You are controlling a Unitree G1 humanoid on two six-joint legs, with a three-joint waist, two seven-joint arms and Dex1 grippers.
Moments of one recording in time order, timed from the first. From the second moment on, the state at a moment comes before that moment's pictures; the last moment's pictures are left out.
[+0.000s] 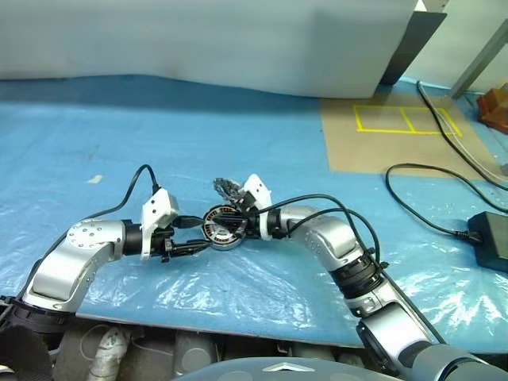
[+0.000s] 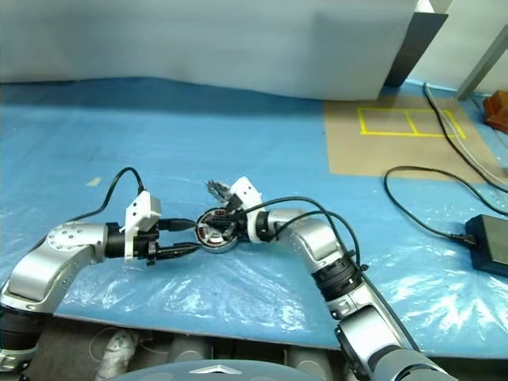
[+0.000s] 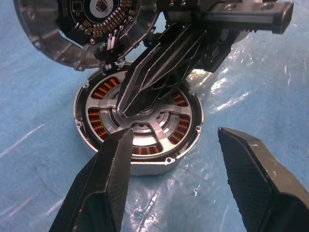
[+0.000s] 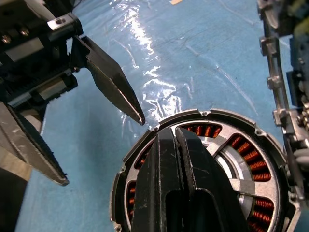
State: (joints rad) left arm -0.13 0.74 -0.01 -0.28 -0.46 0.53 -1.07; right arm -0.52 -0.18 0.40 0.06 0.36 0.69 0.72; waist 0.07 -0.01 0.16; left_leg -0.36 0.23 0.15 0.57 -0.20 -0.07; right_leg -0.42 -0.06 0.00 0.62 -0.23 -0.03
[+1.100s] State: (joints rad) left arm -0.25 0.68 -0.01 -0.15 -0.45 0.49 -1.04; right arm -0.50 -0.29 0.06 -0.06 0.54 0.78 0.66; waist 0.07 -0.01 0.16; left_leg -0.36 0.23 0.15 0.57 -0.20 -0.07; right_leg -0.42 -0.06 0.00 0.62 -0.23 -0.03
